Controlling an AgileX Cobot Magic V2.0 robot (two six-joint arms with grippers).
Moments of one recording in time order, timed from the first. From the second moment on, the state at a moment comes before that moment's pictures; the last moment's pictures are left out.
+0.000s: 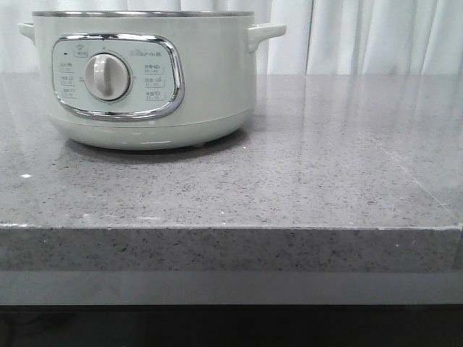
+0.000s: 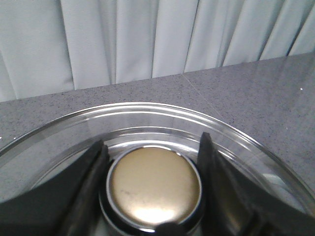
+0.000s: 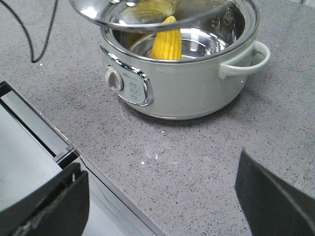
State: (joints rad) left arm -0.44 1.51 -1.36 -0.13 0.20 0.09; right arm 0.58 0.80 -0.92 0.23 0.61 -0.13
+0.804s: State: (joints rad) left arm -0.45 1.61 -1.38 -0.15 0.18 0.09; right arm 0.58 0.79 -0.91 0.23 0.61 -0.14
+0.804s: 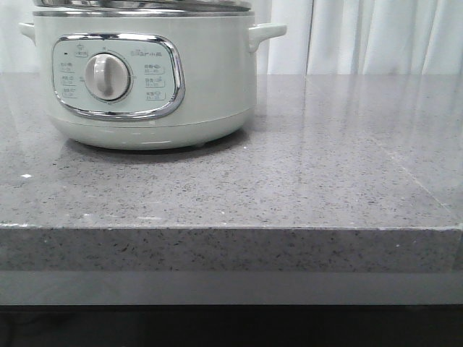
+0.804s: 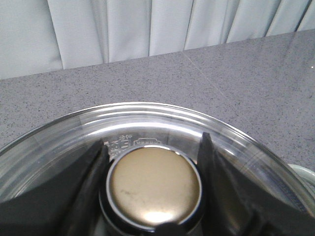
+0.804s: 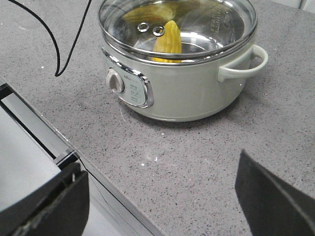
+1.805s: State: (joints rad) left arm -0.45 1.57 -1.39 -0.16 0.20 0.09; right arm 0.58 0.79 -0.91 0.23 0.61 -0.14
